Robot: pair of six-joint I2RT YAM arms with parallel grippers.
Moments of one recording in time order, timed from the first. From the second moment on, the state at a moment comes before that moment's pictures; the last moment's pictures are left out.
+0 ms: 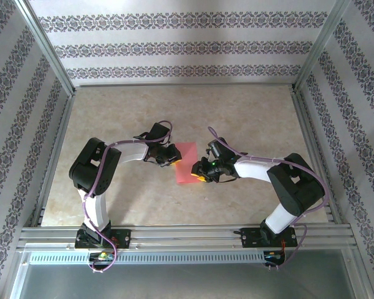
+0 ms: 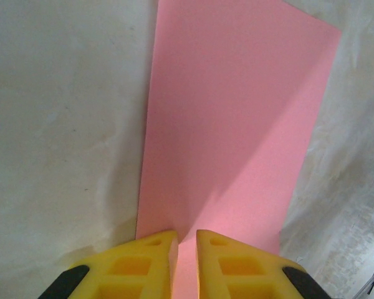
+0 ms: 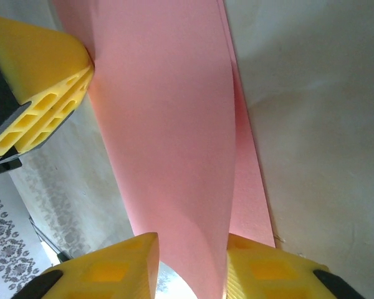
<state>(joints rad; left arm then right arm) -0.47 1.90 1.05 -0.21 0.43 -0.87 0.57 1.63 0.72 -0.09 -0.53 1.03</state>
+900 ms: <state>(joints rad) -0.47 1.79 1.00 -0.13 0.48 -0.84 0.54 1.58 0.66 -0.15 -0.51 1.06</state>
